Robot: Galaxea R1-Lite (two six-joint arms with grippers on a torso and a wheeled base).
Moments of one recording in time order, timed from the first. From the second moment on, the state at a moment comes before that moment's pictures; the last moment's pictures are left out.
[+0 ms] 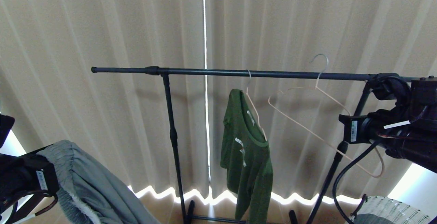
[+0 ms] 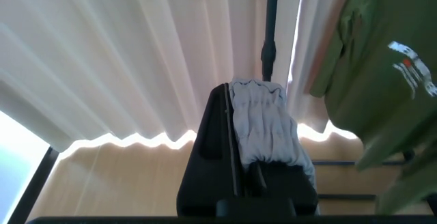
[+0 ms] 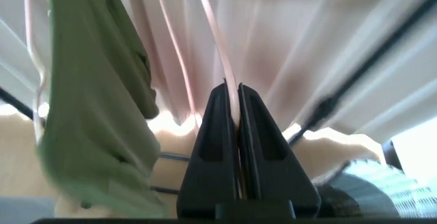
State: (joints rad) left arm -0.12 1.04 -0.35 -0.46 0.10 0.14; right arm 0.32 1.46 -0.71 -0.34 -0.32 0.13
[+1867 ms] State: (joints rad) left arm -0.13 1.05 -0.33 -0.45 0.10 0.14; right arm 0.33 1.41 -0.58 -0.64 -0.18 0.12
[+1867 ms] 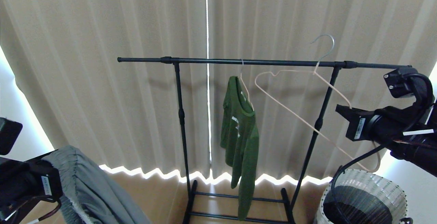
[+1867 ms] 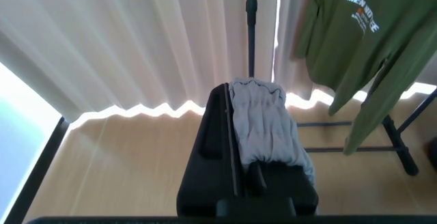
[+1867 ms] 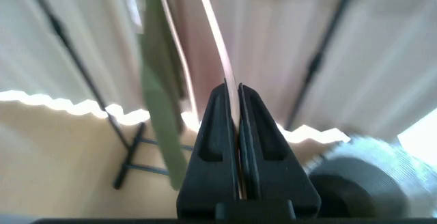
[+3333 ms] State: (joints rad) left arm -0.29 1.60 -1.02 -0.27 0.59 0.05; right arm 0.83 1.54 -0.50 -0.93 0.06 0.15
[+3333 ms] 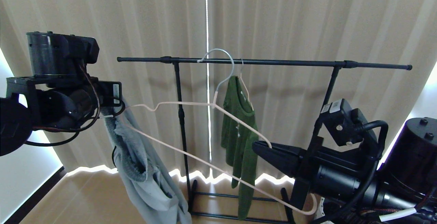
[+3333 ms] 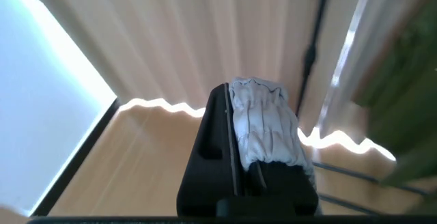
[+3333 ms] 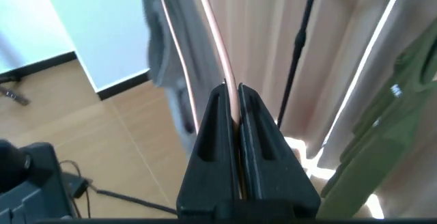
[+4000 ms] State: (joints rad) left arm -0.32 1.62 -1.02 -0.27 0.64 0.05; right arm 0.84 1.65 -0.59 -0.92 0.04 0.15
